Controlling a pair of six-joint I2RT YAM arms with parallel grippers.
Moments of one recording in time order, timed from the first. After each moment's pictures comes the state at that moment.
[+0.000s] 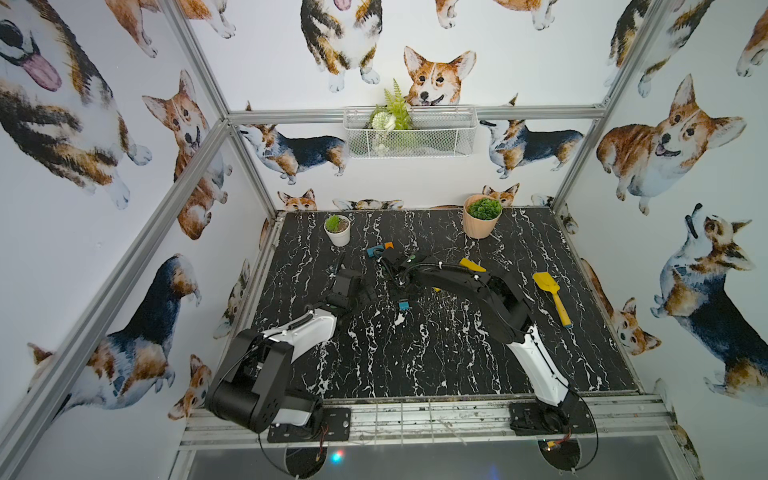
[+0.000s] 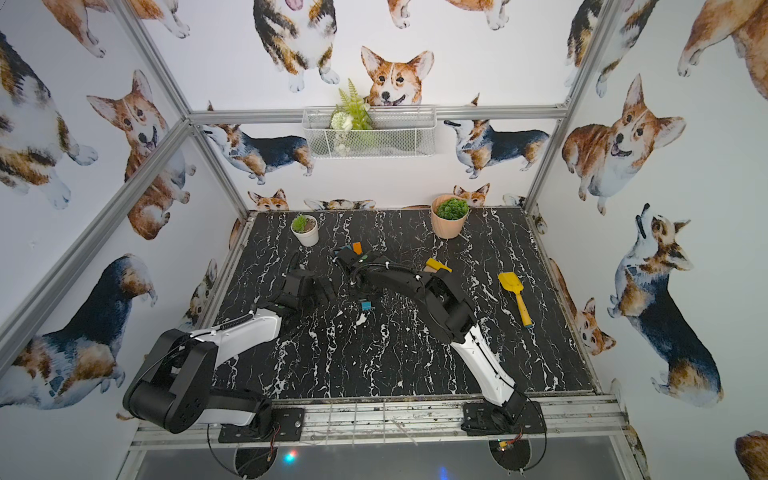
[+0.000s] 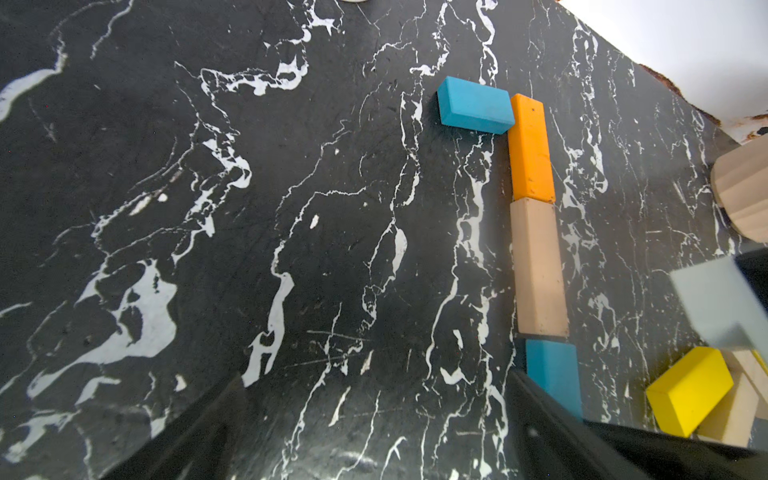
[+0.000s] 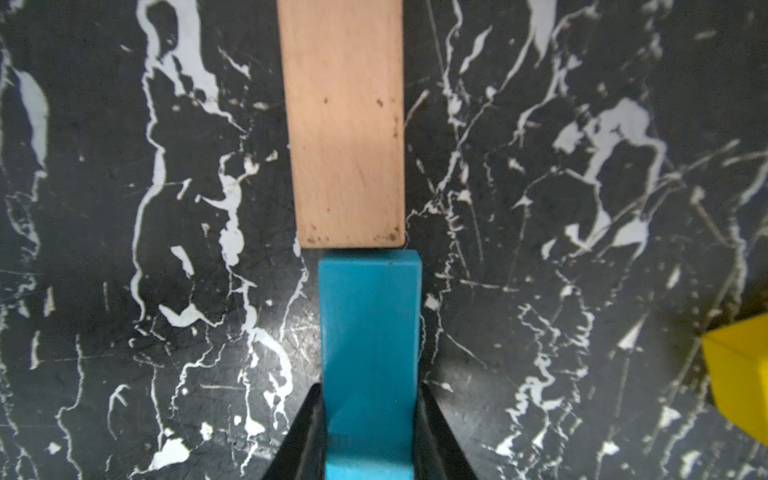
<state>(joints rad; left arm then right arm) -0.39 1.42 0.60 0.04 -0.20 -0.71 0.91 2.33 1.92 -0.90 0.11 0.69</state>
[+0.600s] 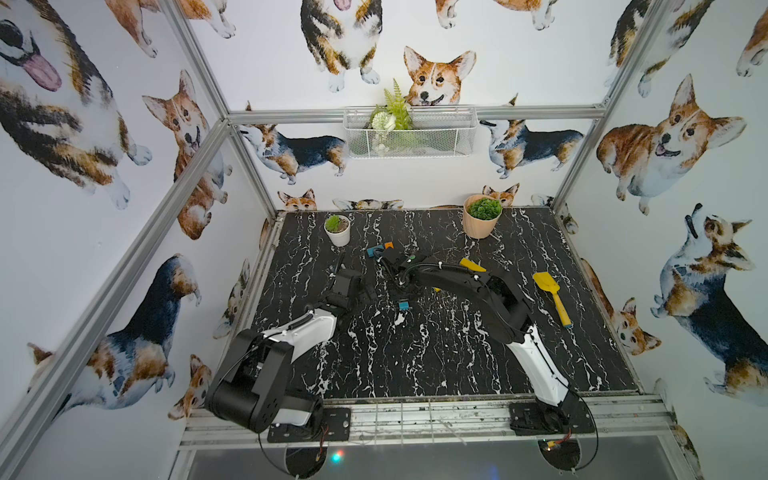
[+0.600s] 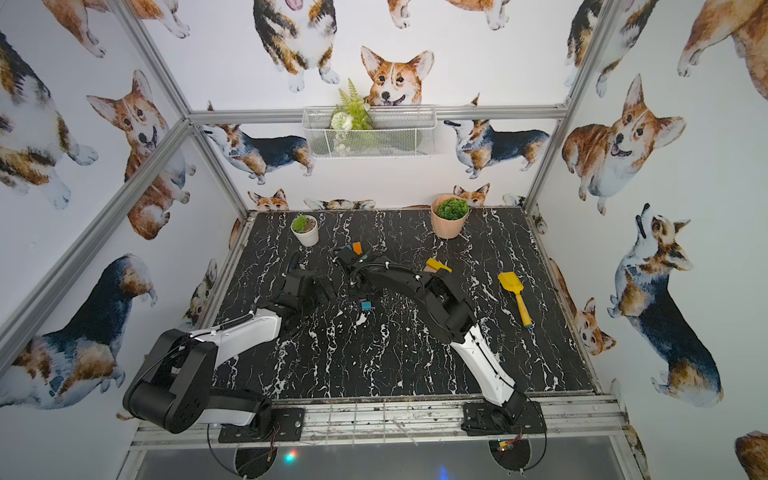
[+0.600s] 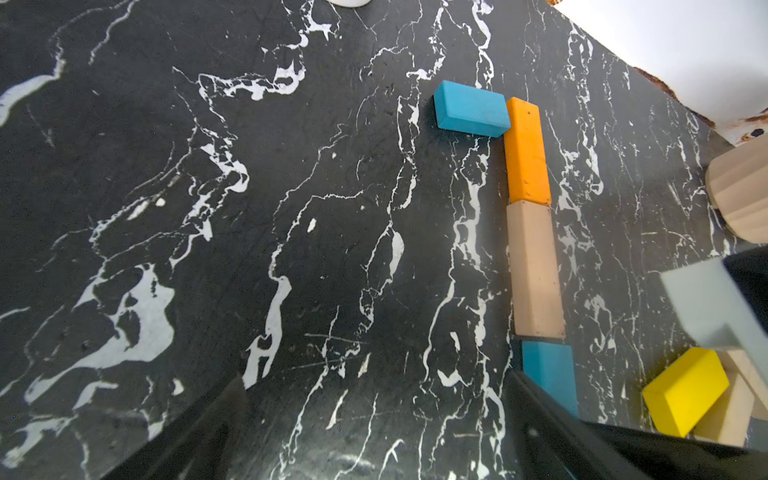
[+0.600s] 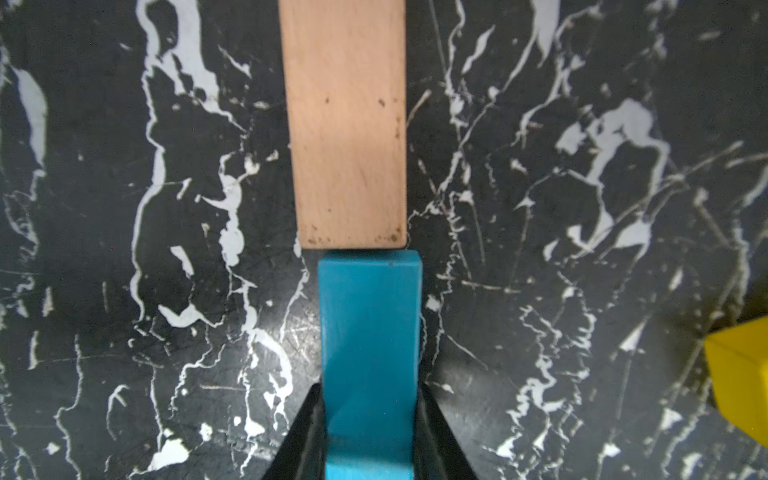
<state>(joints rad) -0.39 1.42 0.60 0.04 -0.20 -0.71 0.91 2.33 1.92 -0.90 0.10 0.68</state>
